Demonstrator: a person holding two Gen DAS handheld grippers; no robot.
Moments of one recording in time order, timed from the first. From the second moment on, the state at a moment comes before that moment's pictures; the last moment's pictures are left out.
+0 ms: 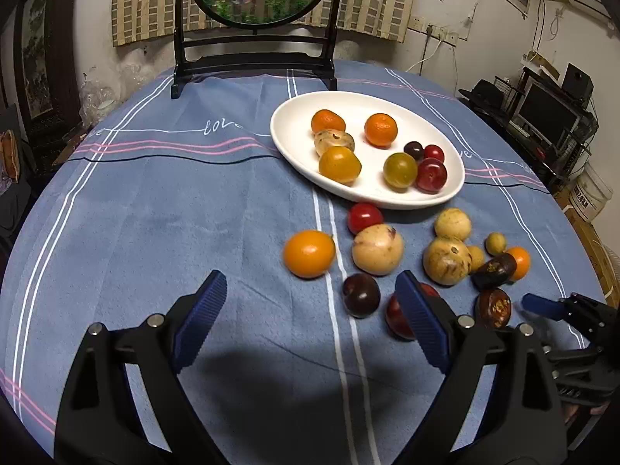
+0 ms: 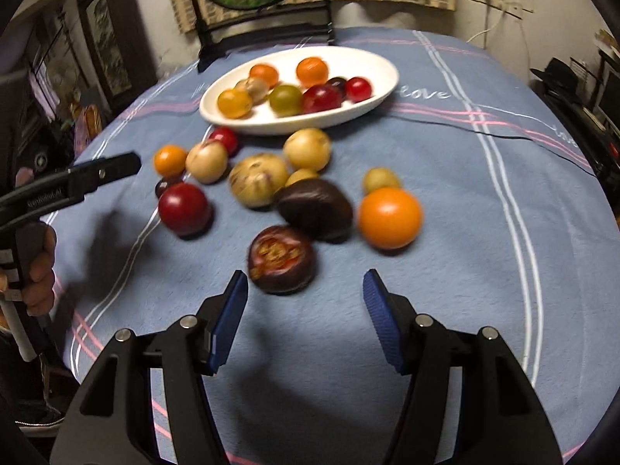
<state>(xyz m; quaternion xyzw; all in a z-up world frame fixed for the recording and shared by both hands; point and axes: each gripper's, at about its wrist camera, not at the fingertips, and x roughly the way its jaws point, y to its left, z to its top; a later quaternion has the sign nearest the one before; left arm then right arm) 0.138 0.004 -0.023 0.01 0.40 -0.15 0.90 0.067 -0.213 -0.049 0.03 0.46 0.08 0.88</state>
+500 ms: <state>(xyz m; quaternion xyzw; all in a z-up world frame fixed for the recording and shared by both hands) 0.121 -0.008 -0.030 0.02 0.42 -0.18 0.89 0.080 -0.205 -0.055 0.04 0.46 0.06 0.89</state>
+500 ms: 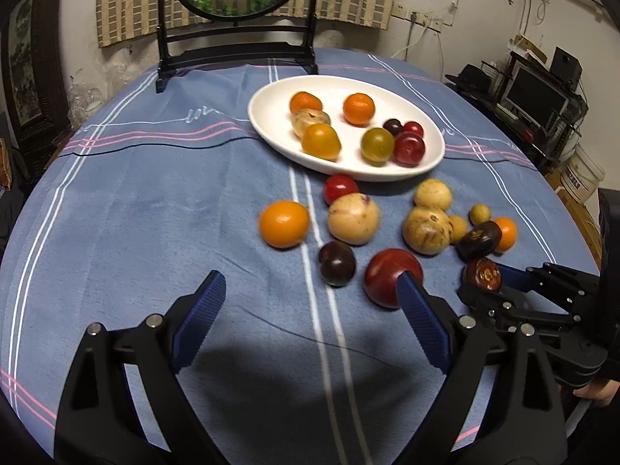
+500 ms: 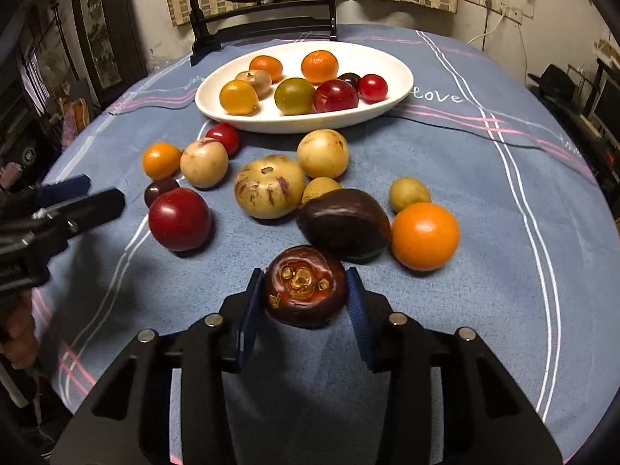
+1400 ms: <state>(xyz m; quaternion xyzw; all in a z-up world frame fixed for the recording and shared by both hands) 0.174 -0.001 -0.065 0.13 0.45 -0.19 0.87 0.065 -0.229 -0.059 0.10 0.45 0.11 0.88</state>
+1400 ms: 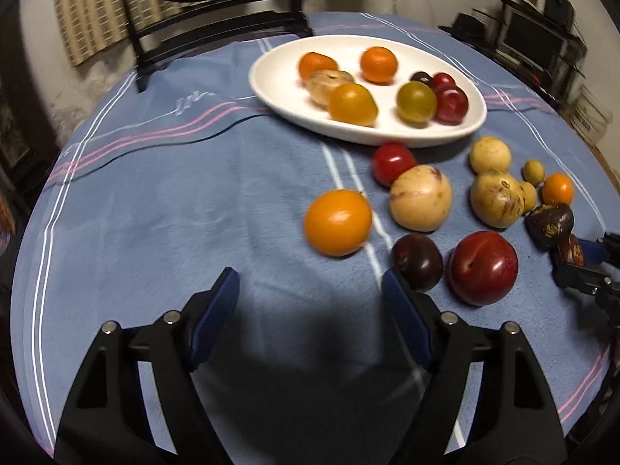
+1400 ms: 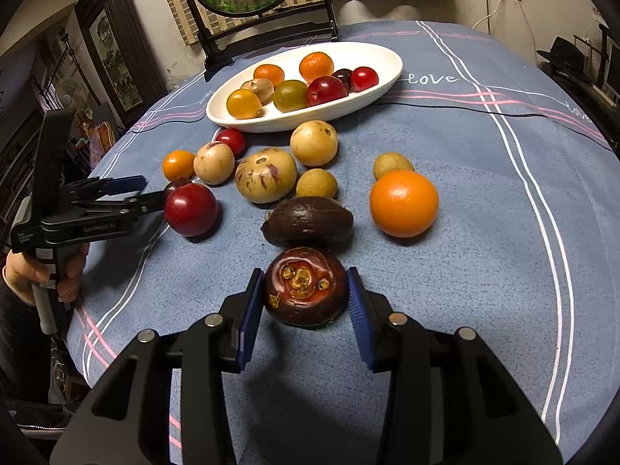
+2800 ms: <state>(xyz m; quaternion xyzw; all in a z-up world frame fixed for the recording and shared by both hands) 0.164 -0.011 -0.003 0.06 0.39 -0.25 0.88 0.079 -0.226 0.009 0.03 0.39 0.11 0.91</state>
